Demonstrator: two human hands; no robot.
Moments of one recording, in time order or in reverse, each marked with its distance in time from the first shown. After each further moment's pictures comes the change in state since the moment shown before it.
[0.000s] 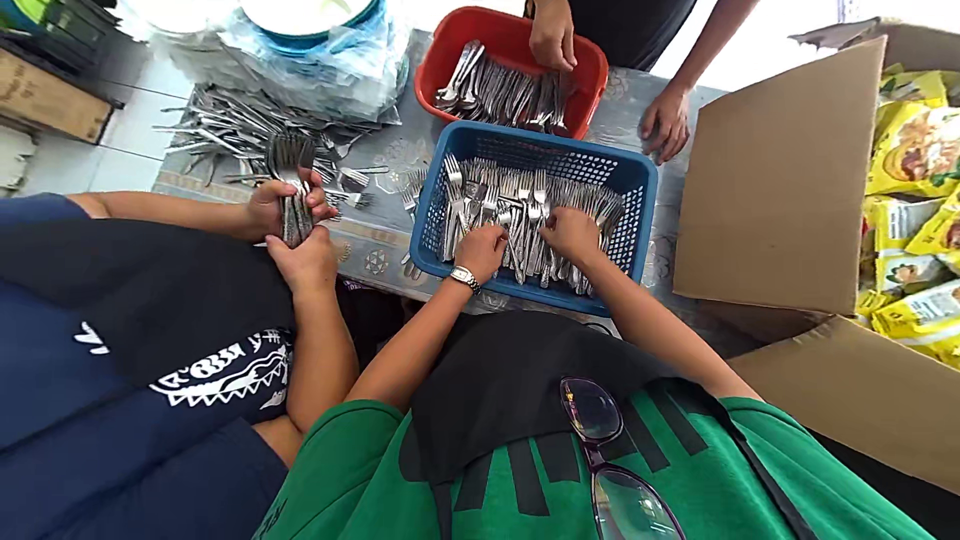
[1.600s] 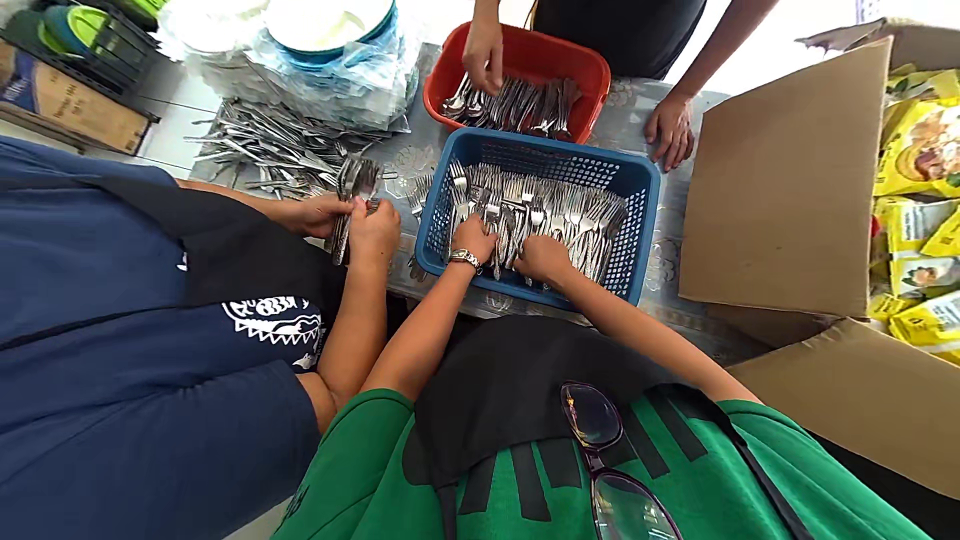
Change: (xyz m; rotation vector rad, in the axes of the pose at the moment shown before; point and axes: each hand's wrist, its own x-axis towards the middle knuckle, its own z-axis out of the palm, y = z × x) left_hand 0.024 -0.003 -0.012 -0.073 0.011 -0.417; right_hand -0.030 -0.038 0.024 -0.158 -0.248 -0.098
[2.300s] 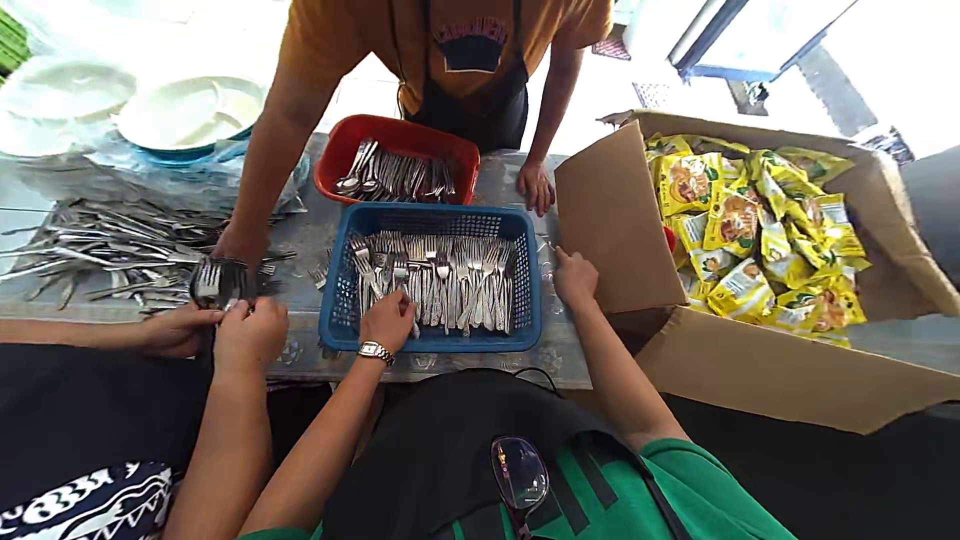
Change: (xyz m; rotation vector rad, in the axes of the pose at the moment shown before) left_hand -0.041 0.002 0.002 0.217 -0.023 0.194; right_hand -0.051 0.185 -0.037 0.168 0.491 0.543
